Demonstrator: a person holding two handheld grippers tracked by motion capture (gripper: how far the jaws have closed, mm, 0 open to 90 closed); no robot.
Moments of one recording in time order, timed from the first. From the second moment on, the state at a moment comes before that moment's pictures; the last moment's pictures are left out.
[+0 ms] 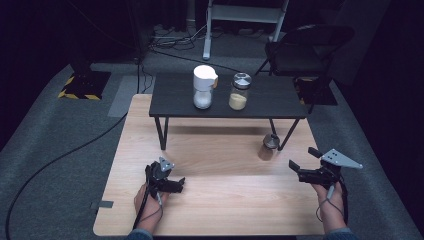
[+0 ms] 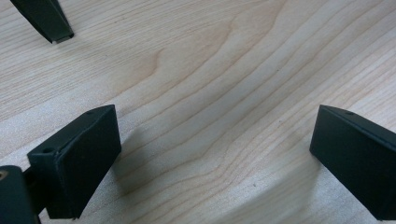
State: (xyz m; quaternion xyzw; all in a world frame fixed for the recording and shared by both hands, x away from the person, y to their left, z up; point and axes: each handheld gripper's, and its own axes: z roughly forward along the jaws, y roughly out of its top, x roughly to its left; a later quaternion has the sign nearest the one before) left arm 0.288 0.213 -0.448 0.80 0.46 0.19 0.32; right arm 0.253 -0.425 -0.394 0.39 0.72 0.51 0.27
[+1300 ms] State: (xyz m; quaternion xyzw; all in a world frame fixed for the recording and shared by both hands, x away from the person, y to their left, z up) left arm 0.288 0.213 -0.448 0.80 0.47 0.19 0.32; right arm 0.287 -0.402 -0.375 0.36 0.72 0.52 0.28
